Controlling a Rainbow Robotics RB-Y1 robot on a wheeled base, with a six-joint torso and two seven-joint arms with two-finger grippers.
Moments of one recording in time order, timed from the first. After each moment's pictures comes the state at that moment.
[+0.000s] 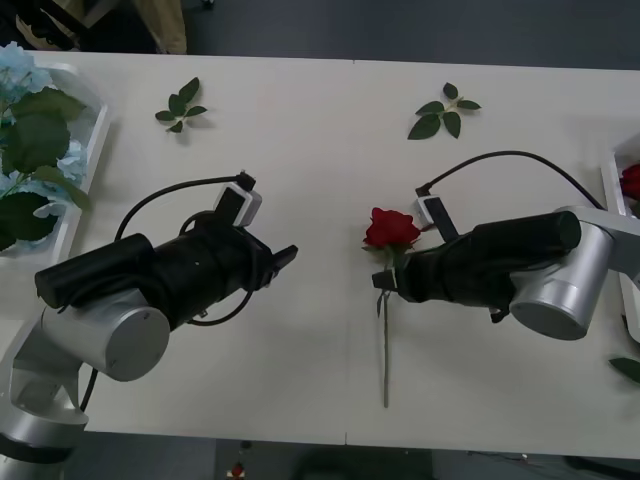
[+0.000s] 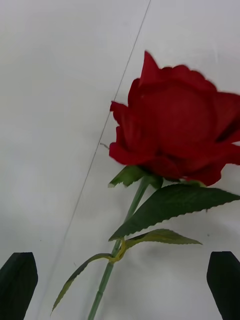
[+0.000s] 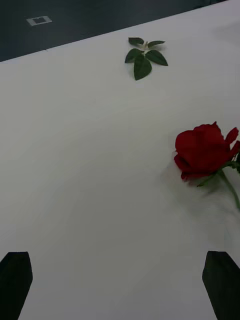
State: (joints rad) right arm -0.62 -0.99 0.99 -1.86 -0.83 0.67 0.87; left arm -0.01 0.33 -0.26 -2.00 0.65 0.72 -2.02
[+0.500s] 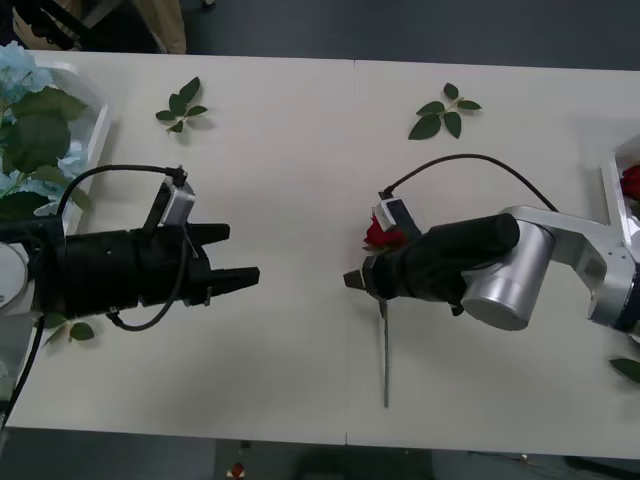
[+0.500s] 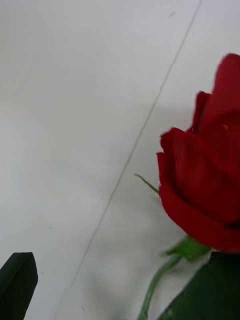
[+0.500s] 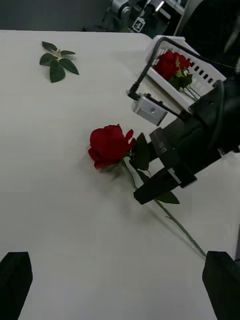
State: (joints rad) right arm -0.74 -0.84 1.12 -1.68 -0.79 0.62 0.87; left arm -0.08 0.33 0.12 -1.84 1.42 1.29 -2.45
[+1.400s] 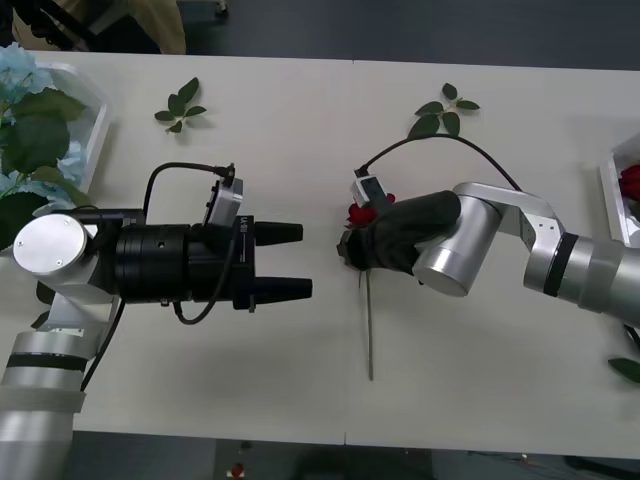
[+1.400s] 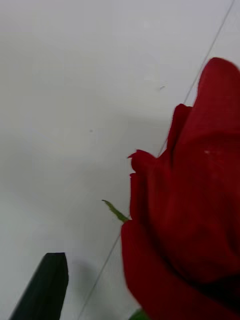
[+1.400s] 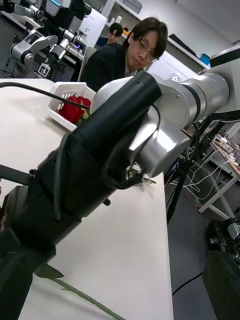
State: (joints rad) right arm -0.87 -0.65 1.16 -1.39 -0.74 0.61 0.88; left arm -0.22 0.20 0.08 -1.60 1.64 1.47 -2.67
